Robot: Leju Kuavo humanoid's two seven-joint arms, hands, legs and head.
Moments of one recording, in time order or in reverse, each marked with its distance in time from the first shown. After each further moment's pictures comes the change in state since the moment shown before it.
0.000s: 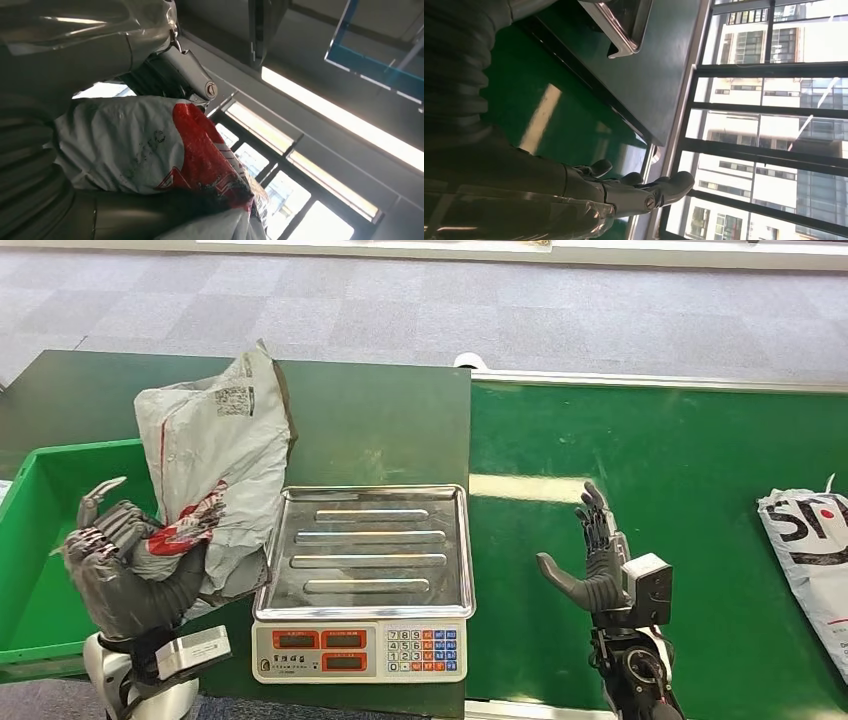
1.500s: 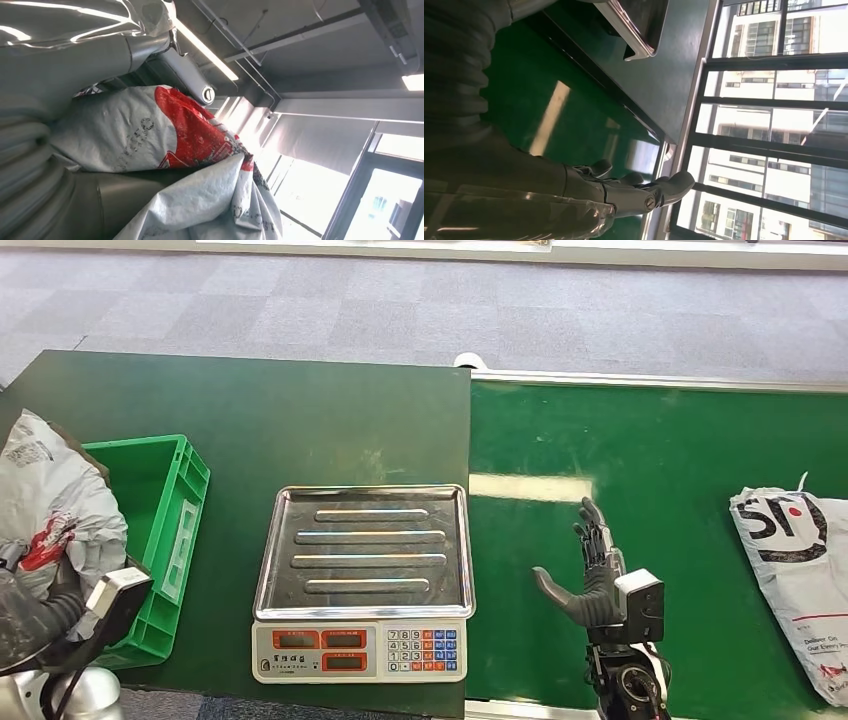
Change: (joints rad) left arm -0.124 -0.163 0.669 0.112 -0.303 -0.001 -0.001; right arm 0.062 0.026 -0.007 -0.035 0.043 -0.036 0.012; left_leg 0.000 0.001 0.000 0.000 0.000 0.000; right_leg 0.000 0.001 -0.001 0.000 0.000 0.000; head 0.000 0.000
